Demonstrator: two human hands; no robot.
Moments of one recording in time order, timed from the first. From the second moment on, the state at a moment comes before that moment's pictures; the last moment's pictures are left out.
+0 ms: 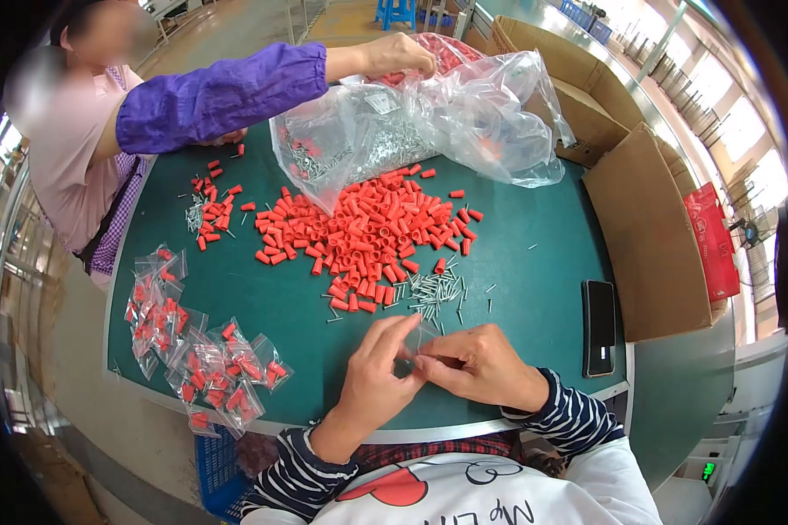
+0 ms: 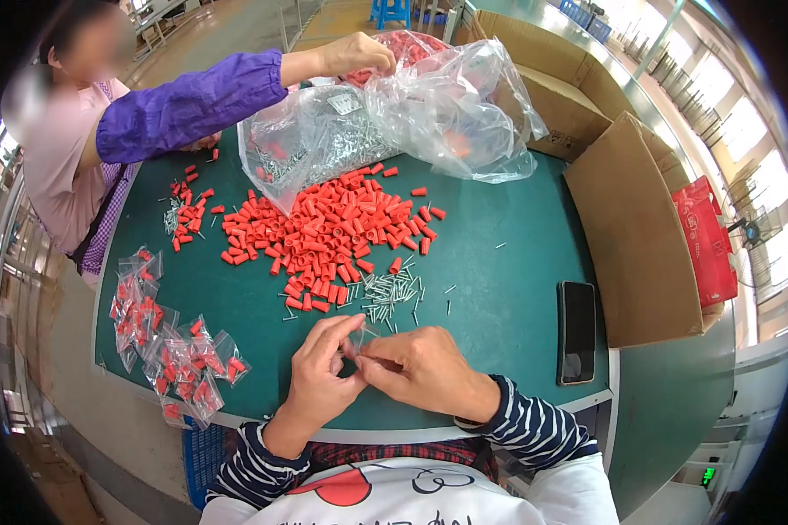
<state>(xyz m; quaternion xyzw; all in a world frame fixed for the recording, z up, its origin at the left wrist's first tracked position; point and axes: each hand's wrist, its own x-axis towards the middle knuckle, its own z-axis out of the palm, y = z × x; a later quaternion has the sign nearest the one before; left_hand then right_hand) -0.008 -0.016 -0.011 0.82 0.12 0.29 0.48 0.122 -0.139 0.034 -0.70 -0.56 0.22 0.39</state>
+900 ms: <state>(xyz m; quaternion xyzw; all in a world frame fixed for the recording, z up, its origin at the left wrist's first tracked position) -0.022 -0.012 -0.012 0.77 0.20 0.32 0.52 0.164 -0.038 0.031 -0.64 -0.77 0.04 0.03</state>
